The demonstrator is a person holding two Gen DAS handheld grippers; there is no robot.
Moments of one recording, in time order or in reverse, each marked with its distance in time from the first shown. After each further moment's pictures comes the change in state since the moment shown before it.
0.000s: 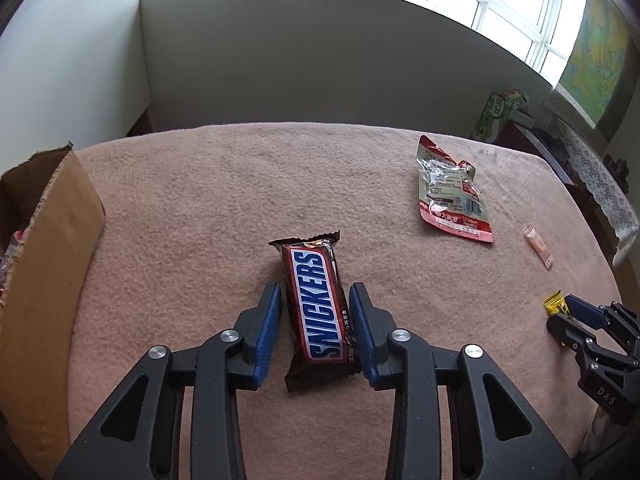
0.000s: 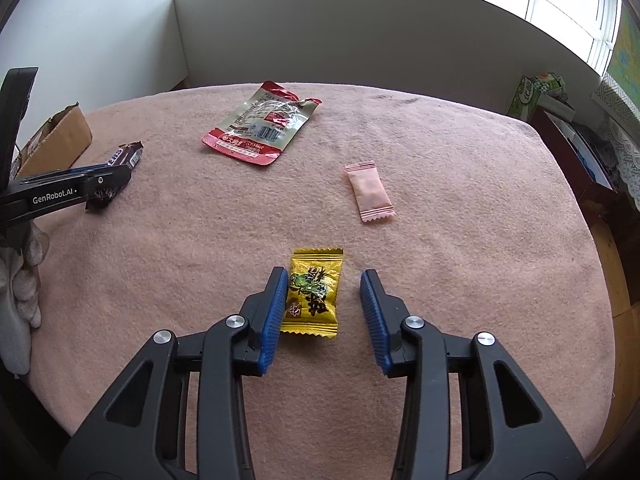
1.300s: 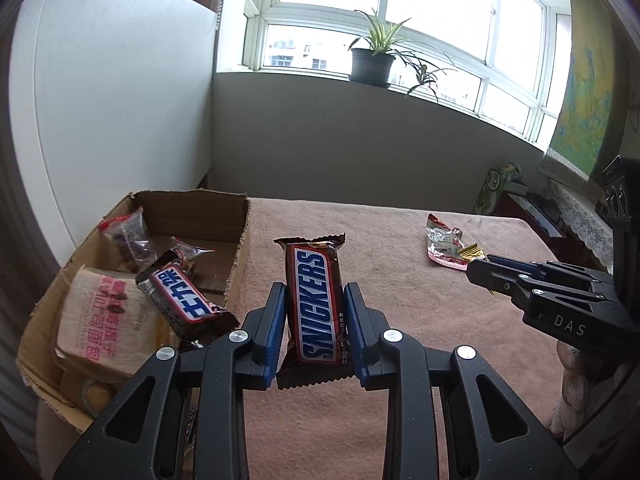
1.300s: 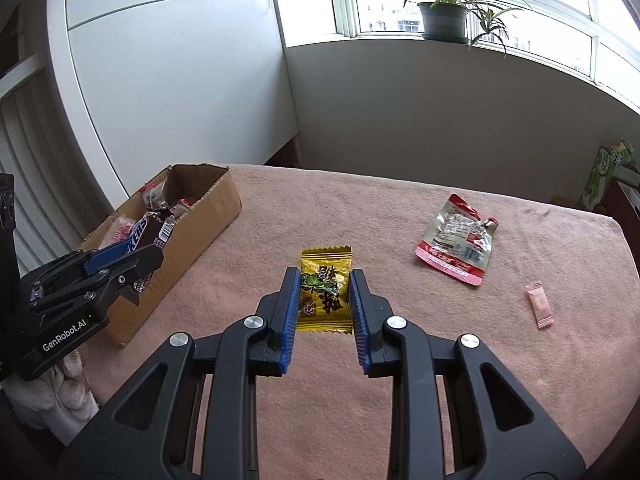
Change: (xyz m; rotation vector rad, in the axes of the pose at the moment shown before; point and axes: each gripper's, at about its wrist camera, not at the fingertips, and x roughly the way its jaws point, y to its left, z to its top) left arm -0.138 0.063 -0.049 -0.060 -0.306 0.045; right arm -0.052 0.156 0.052 -0.111 -0.197 0.294
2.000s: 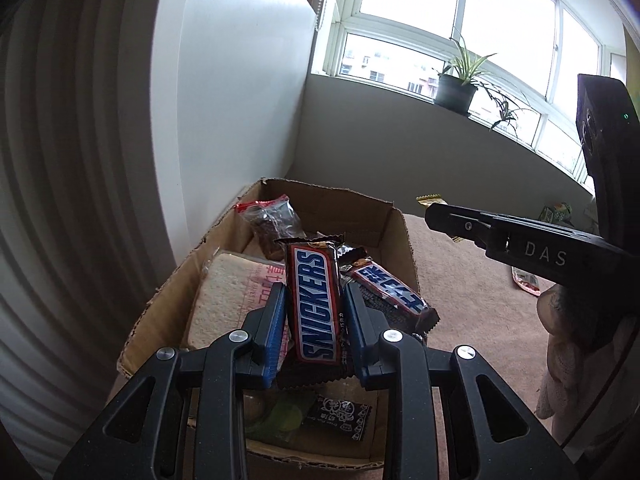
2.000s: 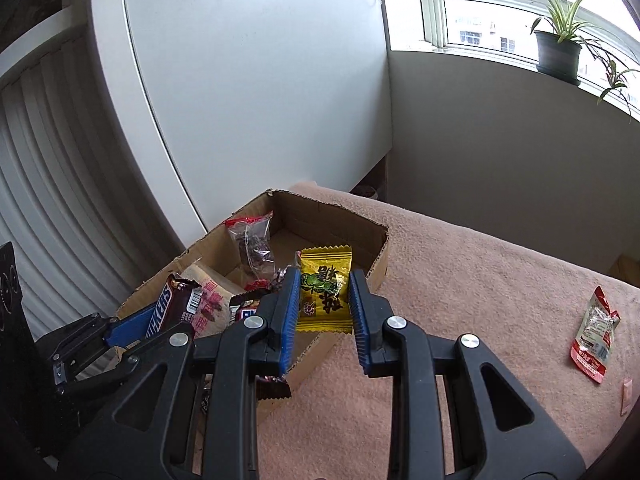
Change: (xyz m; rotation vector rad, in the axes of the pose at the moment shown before) left arm -0.018 0.109 -0.011 -0.145 -0.032 0.152; right arm 0.089 0.137 0.062 -0.128 0.007 0.157
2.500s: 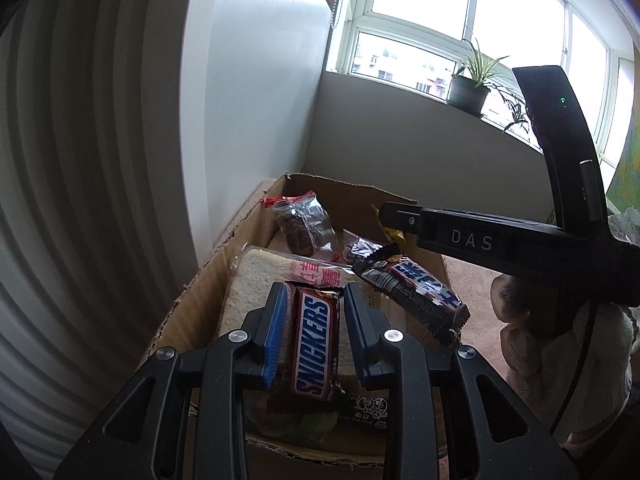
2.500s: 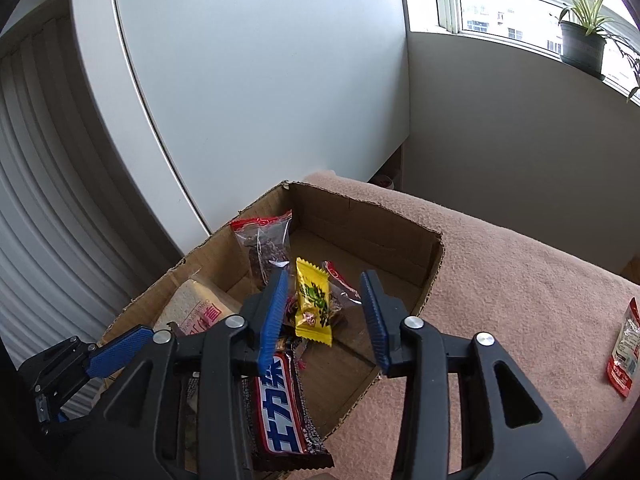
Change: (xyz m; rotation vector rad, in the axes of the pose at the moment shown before) left arm 0.003 0.017 0.001 -0.016 0.004 0.018; right arm 0.043 0.016 0.005 0.008 0.023 0.013
